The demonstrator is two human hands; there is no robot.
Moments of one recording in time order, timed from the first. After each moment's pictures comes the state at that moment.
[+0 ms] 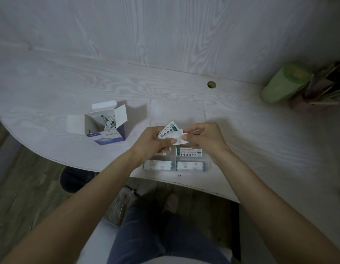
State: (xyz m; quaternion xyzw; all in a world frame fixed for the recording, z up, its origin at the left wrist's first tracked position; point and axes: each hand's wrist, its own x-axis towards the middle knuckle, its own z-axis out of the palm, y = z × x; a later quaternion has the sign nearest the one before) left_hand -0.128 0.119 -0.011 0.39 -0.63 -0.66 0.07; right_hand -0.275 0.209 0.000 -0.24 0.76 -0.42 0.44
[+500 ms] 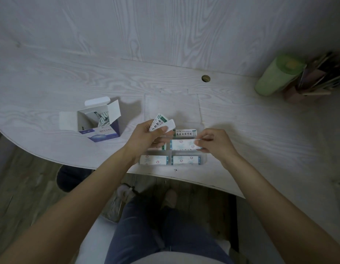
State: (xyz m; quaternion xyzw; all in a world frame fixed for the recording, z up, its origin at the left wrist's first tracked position) left_hand -0.127 0.121 -0.023 0.44 -0.53 -0.72 0.11; right_hand -0.291 0.252 -0.013 -0.22 0.79 -0.38 0.43
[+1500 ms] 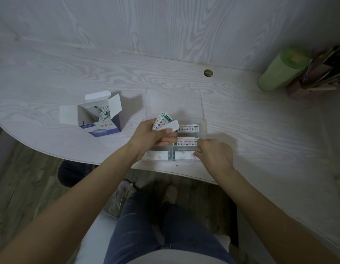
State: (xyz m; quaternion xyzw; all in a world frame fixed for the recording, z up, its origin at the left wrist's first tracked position) left_hand -0.126 0.130 -0.017 0.42 -0.49 -0.76 0.09; right_hand -0.266 0.266 -0.043 -0.50 0.85 0.04 0.15
